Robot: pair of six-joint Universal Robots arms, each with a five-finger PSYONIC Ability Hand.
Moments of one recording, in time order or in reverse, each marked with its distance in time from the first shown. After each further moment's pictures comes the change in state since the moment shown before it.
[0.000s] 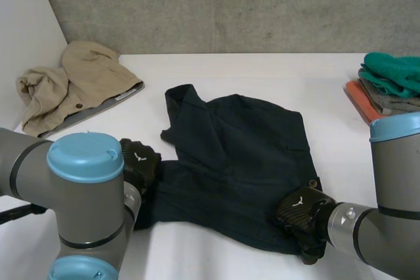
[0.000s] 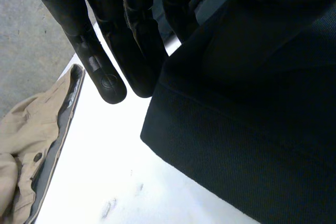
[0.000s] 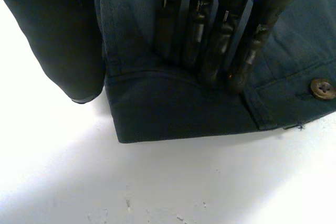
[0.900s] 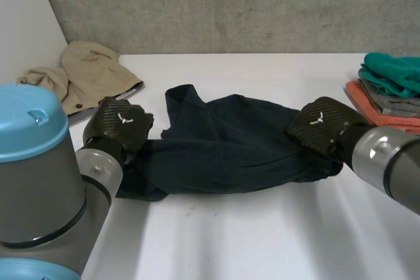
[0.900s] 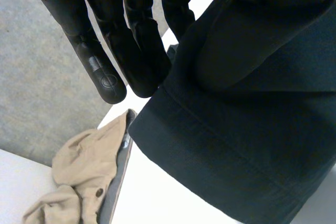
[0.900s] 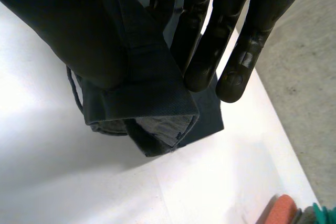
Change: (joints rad) left arm -0.010 0.238 0.070 -0.142 0.016 0.011; right arm 0.007 -0.193 -0.273 0.065 0.082 -0.103; left_hand 0.000 0.000 0.000 0.000 0.000; right_hand 0.350 0.429 0.430 0.449 0.403
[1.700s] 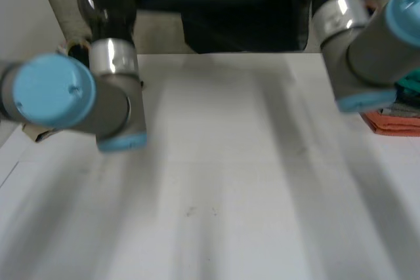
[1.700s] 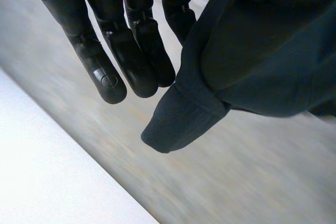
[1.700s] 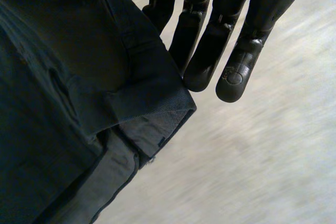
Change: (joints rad) left arm 0.098 -0.321 0.320 0.870 -0.020 0.278; right arm 0.031 0.418 -0.531 -0.894 0.084 0.151; left_hand 0.000 0.001 0.001 0.003 0.000; right_hand 0.009 0.000 0.001 0.000 0.000
